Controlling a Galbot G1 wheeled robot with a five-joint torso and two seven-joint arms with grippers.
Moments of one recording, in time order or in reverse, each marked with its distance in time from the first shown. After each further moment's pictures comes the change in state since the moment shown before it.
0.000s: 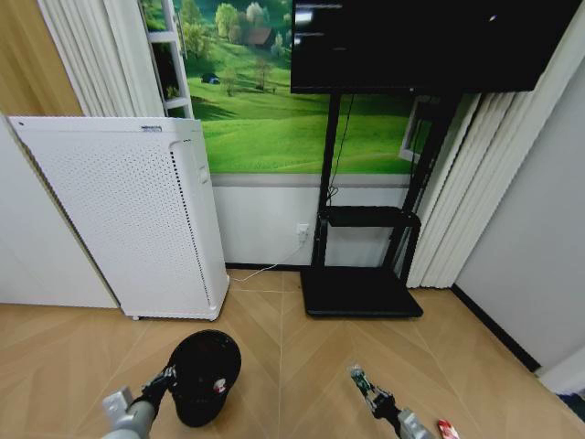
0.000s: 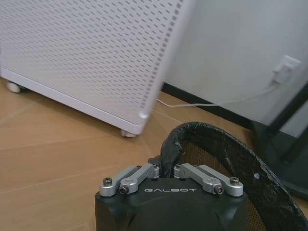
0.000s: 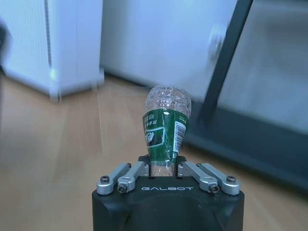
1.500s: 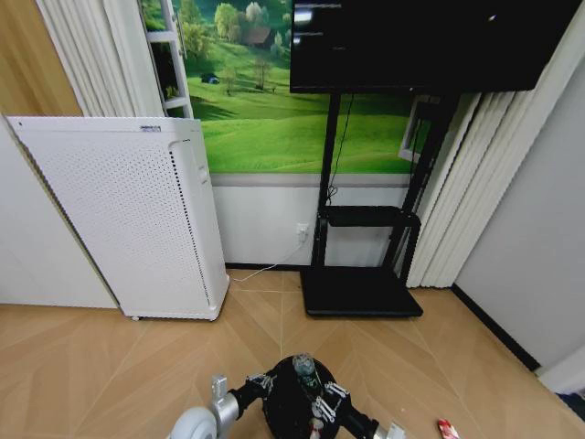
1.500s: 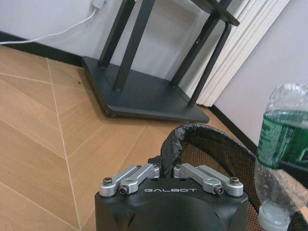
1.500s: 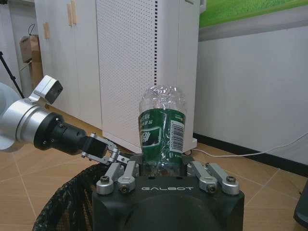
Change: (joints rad) left arm -0.270 0.124 0.541 0.169 0.058 -0.101 0.397; right arm -0.092 -0.034 -0.167 0.225 0.072 0.089 -0.161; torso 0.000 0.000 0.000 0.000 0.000
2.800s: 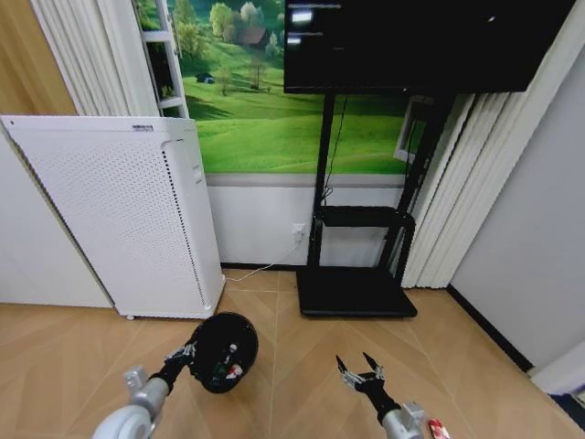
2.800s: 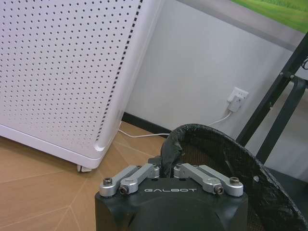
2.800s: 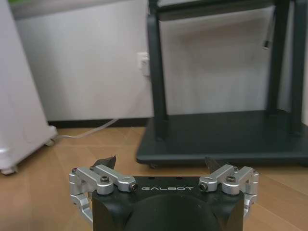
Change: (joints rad) left arm 0.220 -0.094 -0.614 -0.109 -0.064 -0.024 -0.207; right arm 0.015 0.157 0.168 -0.078 0.140 -0.187 0.400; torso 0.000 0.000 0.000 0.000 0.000
